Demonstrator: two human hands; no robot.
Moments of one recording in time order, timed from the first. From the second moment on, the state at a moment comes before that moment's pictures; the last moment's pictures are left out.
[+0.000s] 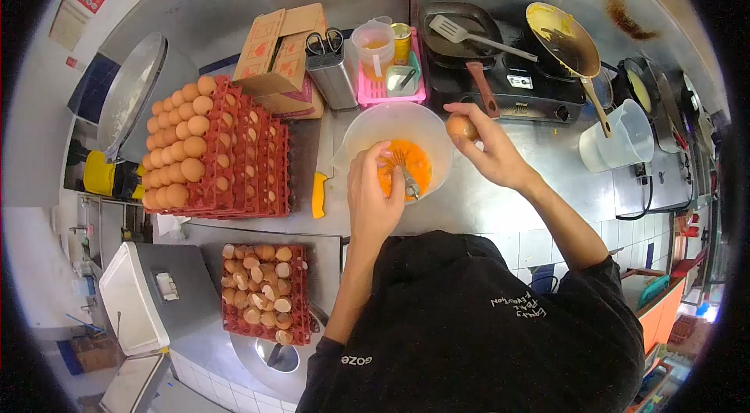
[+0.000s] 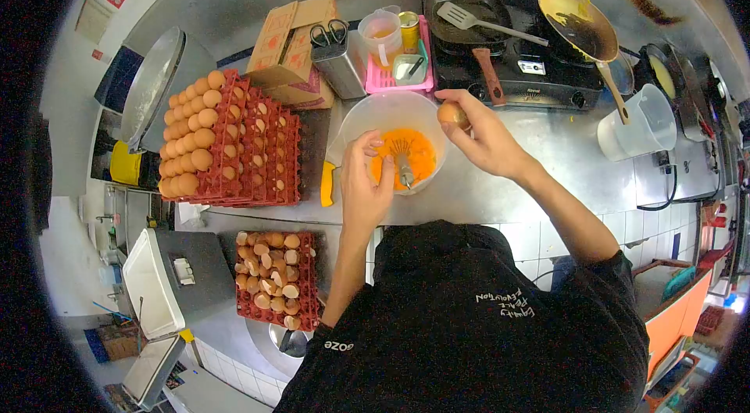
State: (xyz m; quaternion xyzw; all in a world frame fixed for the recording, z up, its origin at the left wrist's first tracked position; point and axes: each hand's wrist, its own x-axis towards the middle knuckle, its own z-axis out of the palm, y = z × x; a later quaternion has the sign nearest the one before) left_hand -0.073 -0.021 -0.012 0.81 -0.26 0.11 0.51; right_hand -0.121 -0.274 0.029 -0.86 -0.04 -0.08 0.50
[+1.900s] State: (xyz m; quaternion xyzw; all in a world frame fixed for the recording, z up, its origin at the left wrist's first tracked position) left_hand -0.021 -0.020 0.001 0.79 -0.33 0.11 0.51; right_hand -0.043 -0.254 0.038 -0.87 -0.30 -0.02 0.39
